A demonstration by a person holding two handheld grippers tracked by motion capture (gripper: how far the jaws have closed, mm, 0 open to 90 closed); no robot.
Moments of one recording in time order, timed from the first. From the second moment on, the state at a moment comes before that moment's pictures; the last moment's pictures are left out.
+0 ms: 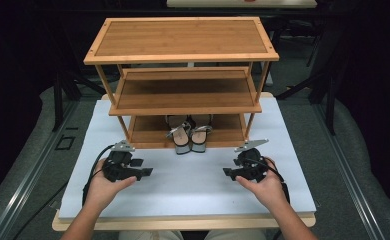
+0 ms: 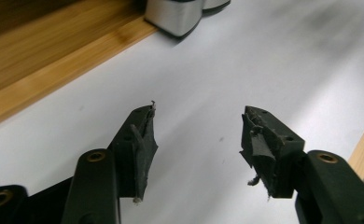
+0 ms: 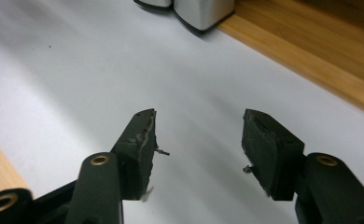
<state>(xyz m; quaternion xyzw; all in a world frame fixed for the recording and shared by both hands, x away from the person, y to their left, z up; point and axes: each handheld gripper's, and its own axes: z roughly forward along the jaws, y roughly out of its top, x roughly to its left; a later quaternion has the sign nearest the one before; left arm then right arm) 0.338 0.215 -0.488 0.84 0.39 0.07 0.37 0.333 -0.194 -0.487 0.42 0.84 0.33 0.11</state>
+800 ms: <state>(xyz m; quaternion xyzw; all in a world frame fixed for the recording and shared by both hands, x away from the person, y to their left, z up) 0.326 0.240 -0.545 0.84 0.41 0.10 0.35 0.303 -0.249 -0.532 0.50 0.78 0.36 0.13</state>
